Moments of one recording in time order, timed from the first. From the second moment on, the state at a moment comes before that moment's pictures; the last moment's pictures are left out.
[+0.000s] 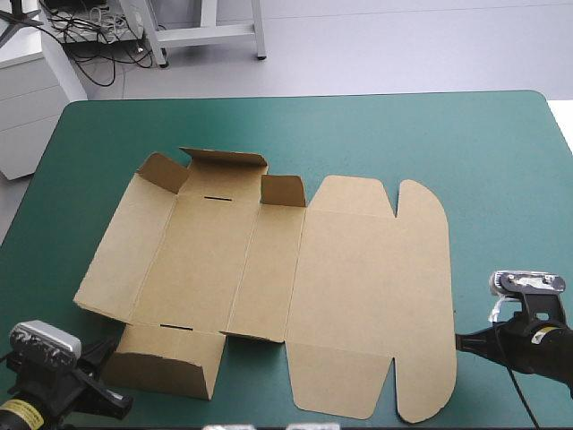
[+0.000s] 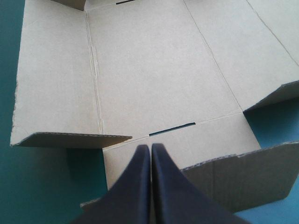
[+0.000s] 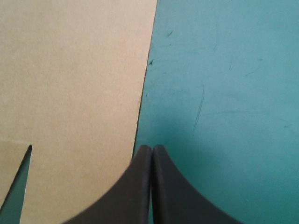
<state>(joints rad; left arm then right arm) -0.38 0.22 -0.56 0.00 1.02 0.02 -0.08 0.67 -0.67 0.16 1.14 -0.12</state>
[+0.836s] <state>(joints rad) -0.28 1.05 -1.09 0.22 0.94 -0.14 -0.08 0.61 -0.67 0.20 1.09 -0.17</state>
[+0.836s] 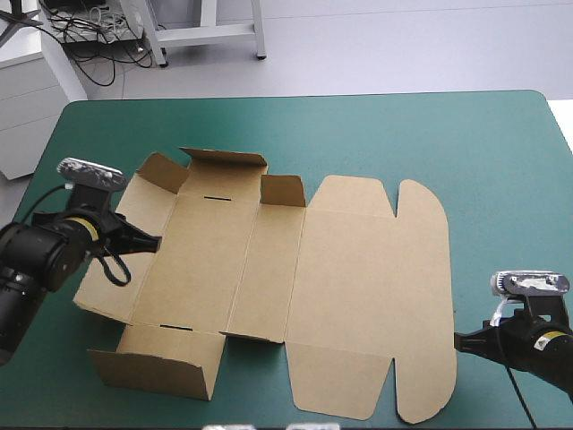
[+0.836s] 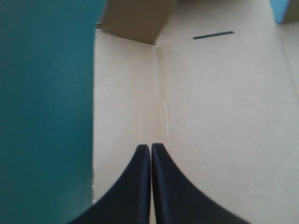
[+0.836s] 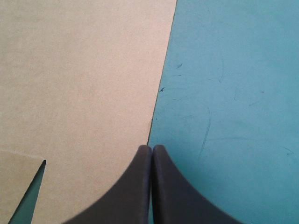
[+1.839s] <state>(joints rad) 0.68 1.36 -1.22 -0.57 1.23 0.63 -0.08 0.61 -0.67 0.20 1.08 -0.22</state>
